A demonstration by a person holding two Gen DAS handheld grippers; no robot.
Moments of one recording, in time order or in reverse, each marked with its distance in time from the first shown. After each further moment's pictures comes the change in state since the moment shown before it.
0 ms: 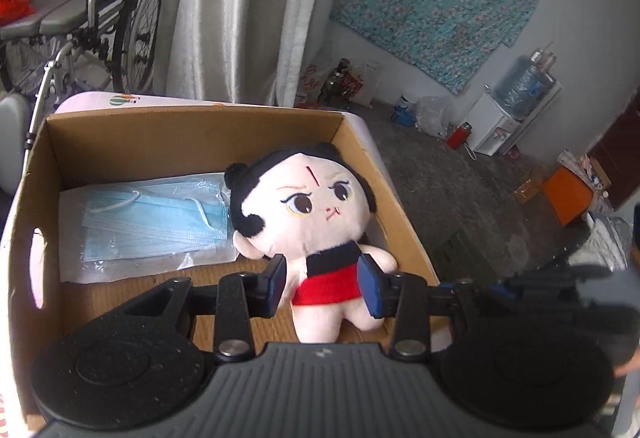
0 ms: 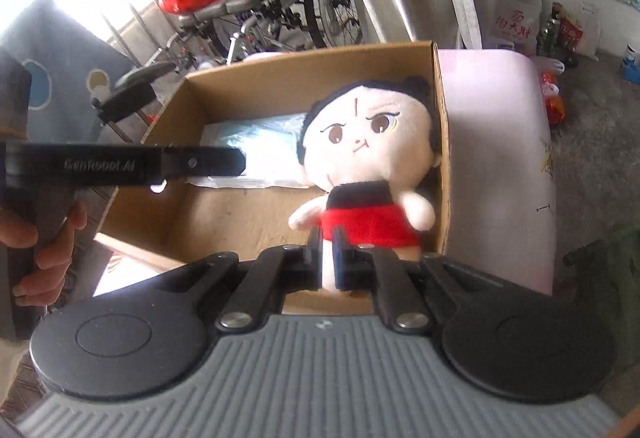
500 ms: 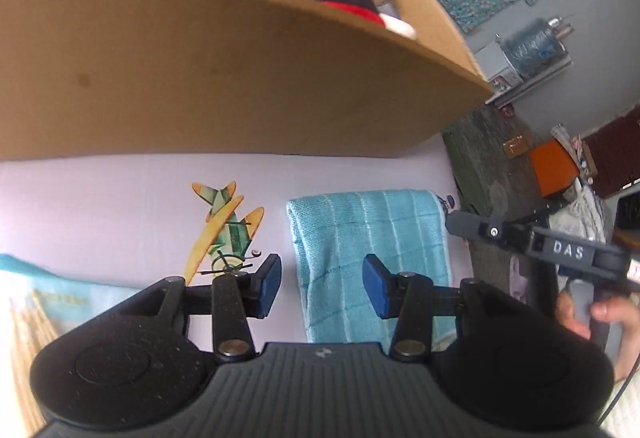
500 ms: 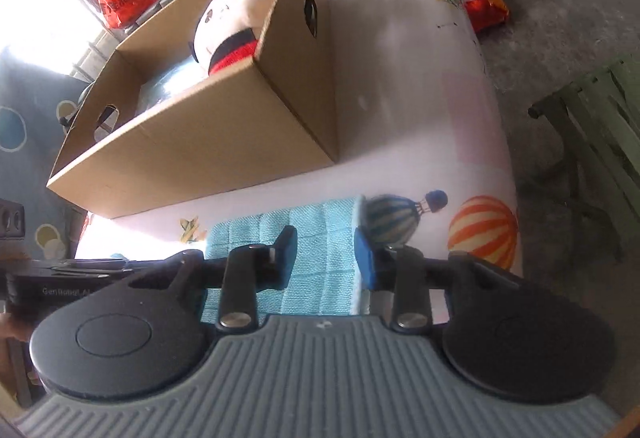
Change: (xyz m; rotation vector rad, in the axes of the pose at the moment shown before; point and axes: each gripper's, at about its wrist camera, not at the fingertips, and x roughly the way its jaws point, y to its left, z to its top) left arm 0.053 0.010 -0.172 -0.103 0.211 -0.085; right arm 0.012 -0.097 -0.149 0.270 0.040 -0.018
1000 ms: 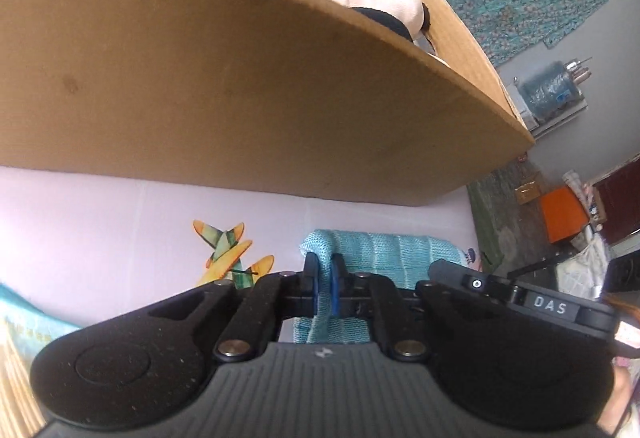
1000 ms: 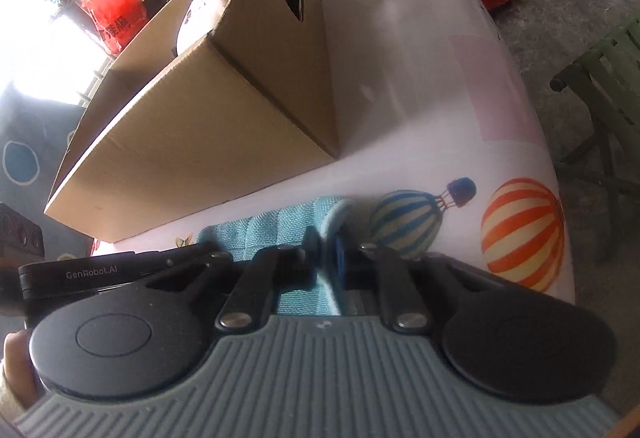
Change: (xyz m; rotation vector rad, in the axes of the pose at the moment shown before) left arm 0.039 0.015 0.013 -0.137 -0.104 -0.011; right arm 0.046 -0.009 -0.010 0.080 -0.038 0.066
